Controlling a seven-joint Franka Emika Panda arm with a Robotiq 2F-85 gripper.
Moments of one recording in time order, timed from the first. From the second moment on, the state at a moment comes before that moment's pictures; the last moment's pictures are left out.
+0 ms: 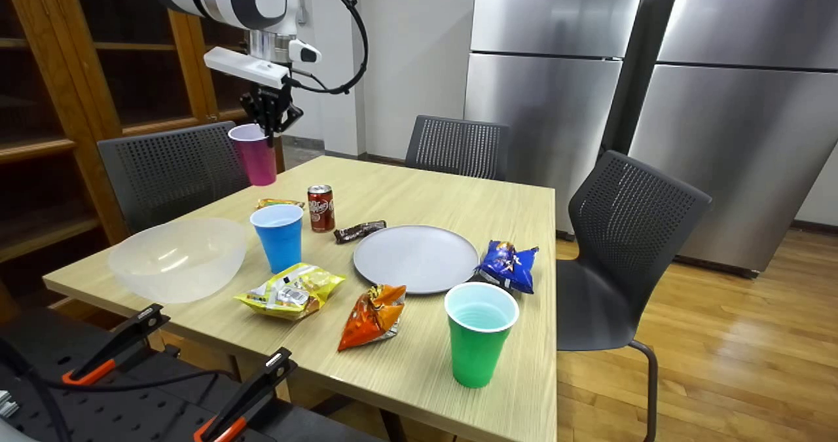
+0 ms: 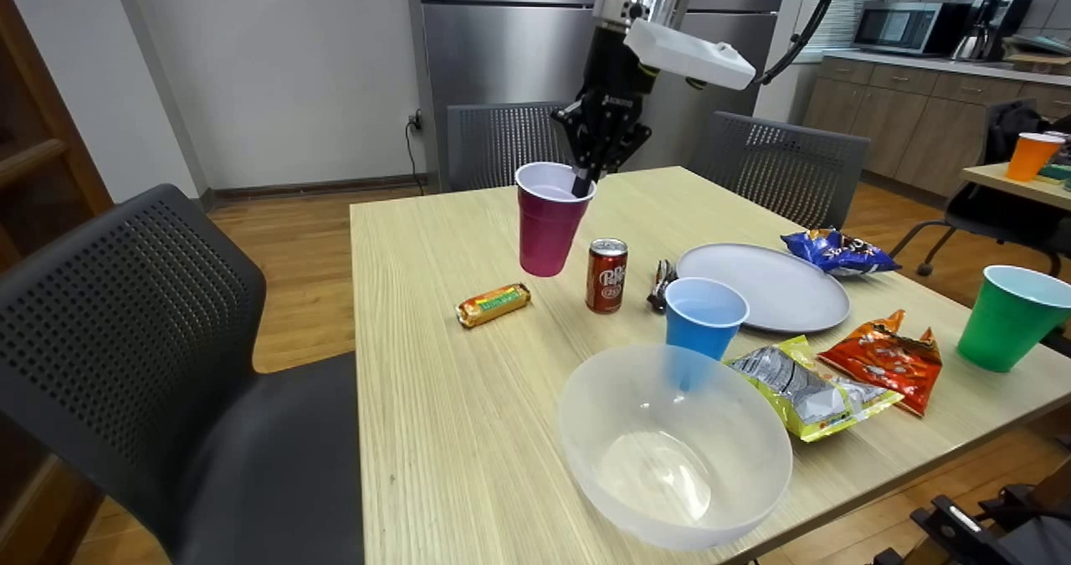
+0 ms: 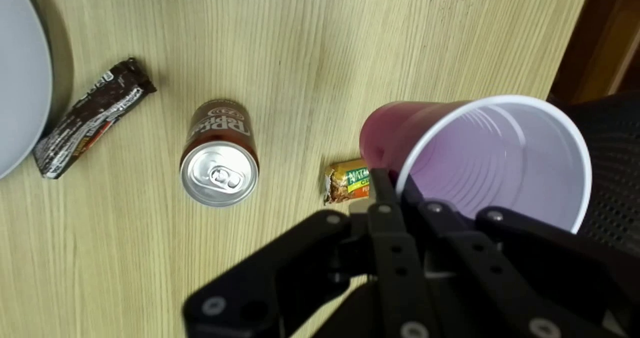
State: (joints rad) arm 0.10 0.35 0.18 -2.04 0.20 2.49 -0.11
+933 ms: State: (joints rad) arm 0.05 0.18 0.10 -2.18 0.26 2.55 -0.09
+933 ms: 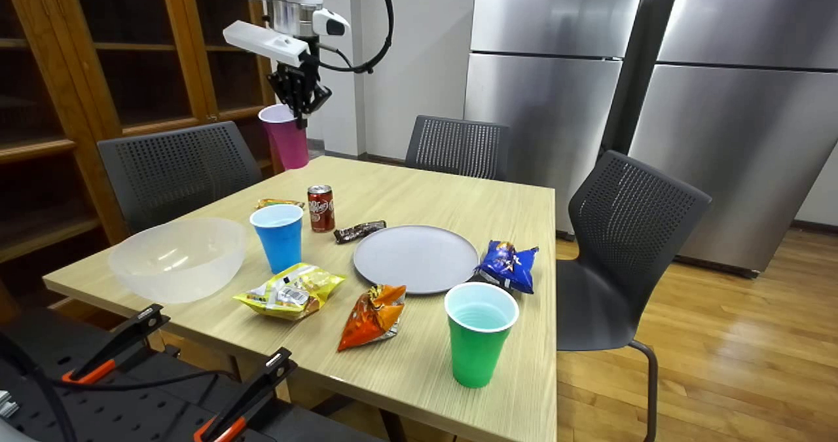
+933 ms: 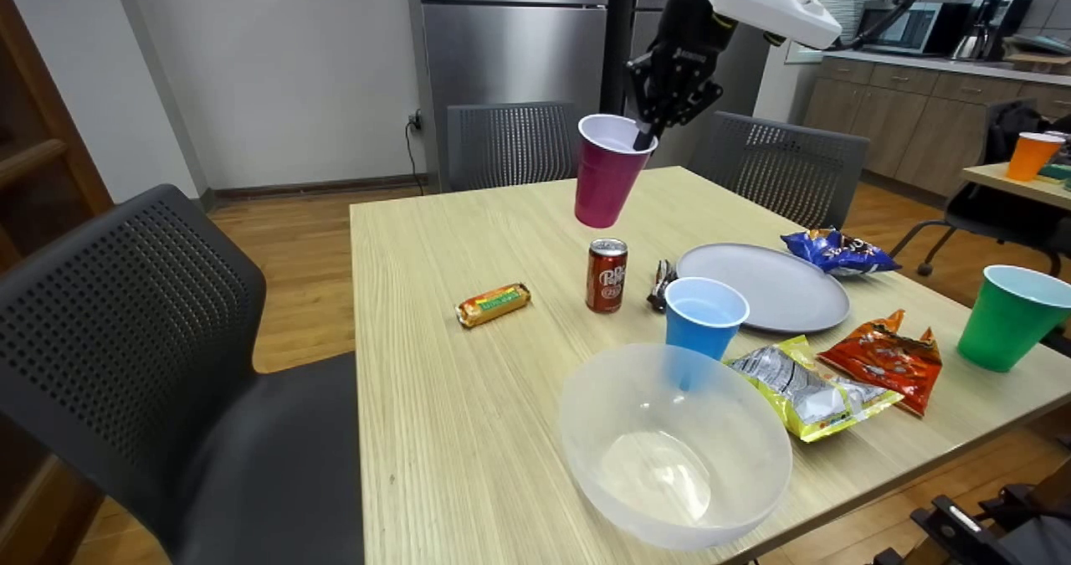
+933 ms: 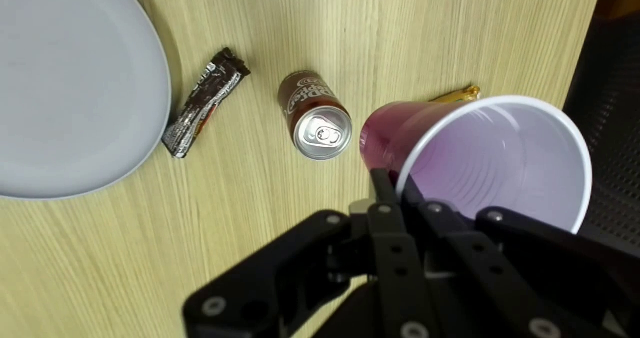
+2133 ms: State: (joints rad) arm -0.05 0.06 -0.04 -2.37 0.39 2.65 -0.09
